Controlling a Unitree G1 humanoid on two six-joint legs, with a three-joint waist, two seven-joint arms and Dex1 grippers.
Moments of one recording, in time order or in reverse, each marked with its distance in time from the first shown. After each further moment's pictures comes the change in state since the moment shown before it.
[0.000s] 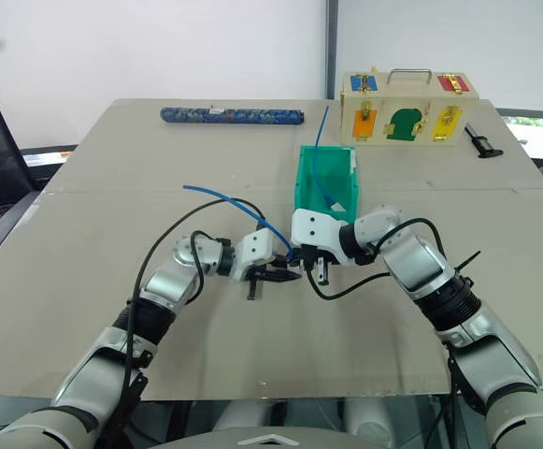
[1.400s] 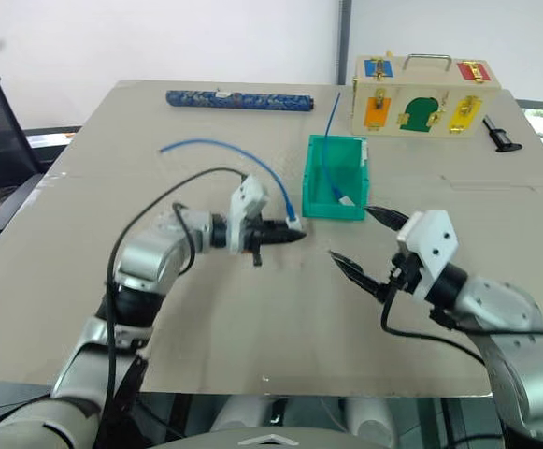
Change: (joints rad) left arm -0.184 -0.002 0.157 -0.338 -0.277 0.821 0.203; right arm 0.758 -0.011 -0.679 -0.832 0.398 0.132 -0.518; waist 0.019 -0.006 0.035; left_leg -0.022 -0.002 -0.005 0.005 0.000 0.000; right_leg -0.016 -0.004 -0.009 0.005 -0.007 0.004
